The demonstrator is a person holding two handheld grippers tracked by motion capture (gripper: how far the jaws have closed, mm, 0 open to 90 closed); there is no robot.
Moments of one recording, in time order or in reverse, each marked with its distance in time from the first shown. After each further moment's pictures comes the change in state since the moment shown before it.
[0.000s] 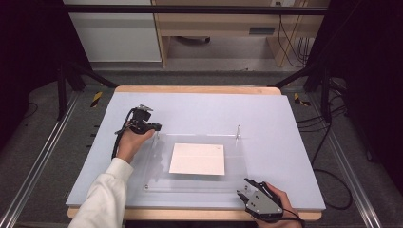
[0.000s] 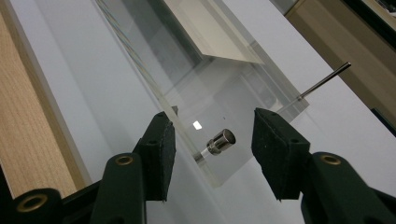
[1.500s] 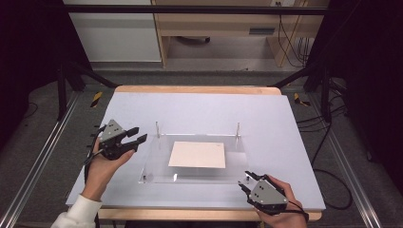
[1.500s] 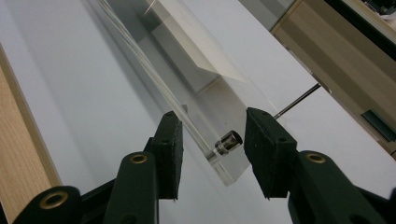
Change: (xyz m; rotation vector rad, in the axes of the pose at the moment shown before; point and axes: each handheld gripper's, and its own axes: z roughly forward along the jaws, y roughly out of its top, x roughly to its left) left arm -0.035 -0.065 -0.114 -0.379 0.044 0.189; right arm -0.024 0.028 -0.013 -0.023 -0.003 0.042
